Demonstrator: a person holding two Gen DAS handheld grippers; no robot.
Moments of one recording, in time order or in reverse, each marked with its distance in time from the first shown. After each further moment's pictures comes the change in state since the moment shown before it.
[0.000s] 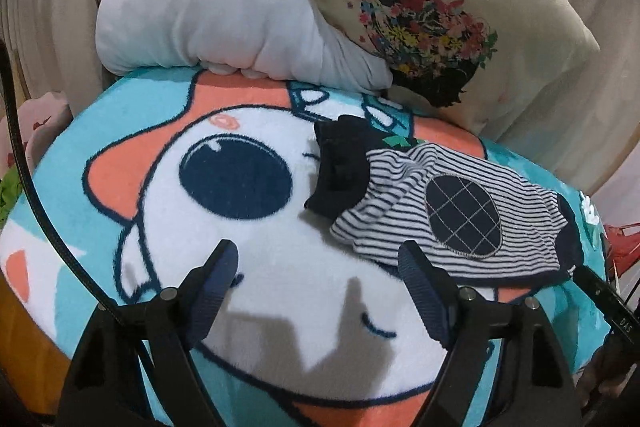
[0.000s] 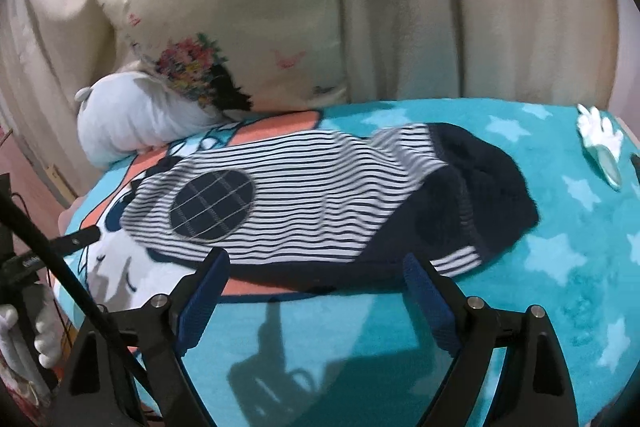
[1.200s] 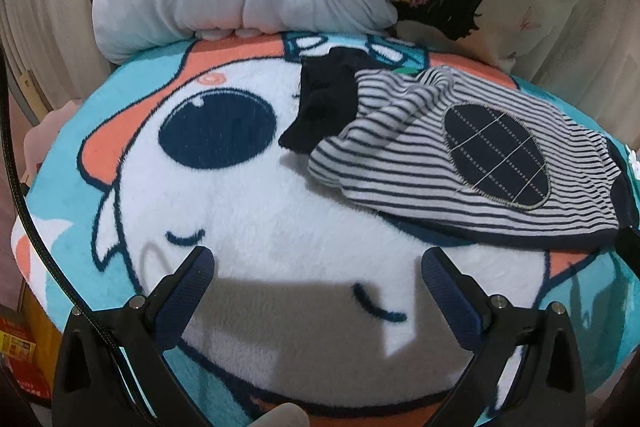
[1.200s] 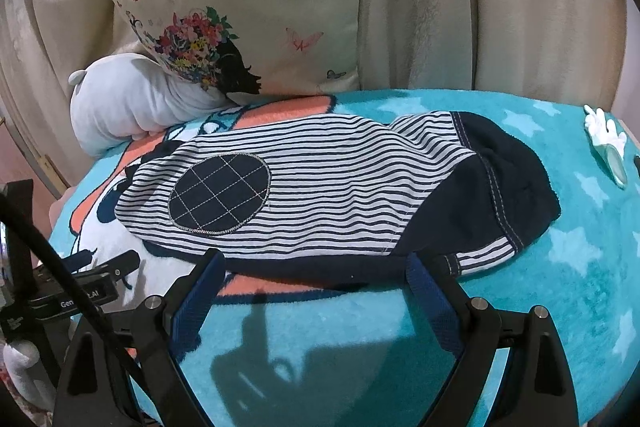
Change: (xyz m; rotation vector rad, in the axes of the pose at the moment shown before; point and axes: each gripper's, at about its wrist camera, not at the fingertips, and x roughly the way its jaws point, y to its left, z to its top) left arm 0.039 -0.035 -0.036 0.084 0.094 0.168; right arm 0.019 0.034 -0.005 -0.061 0.033 -0.026
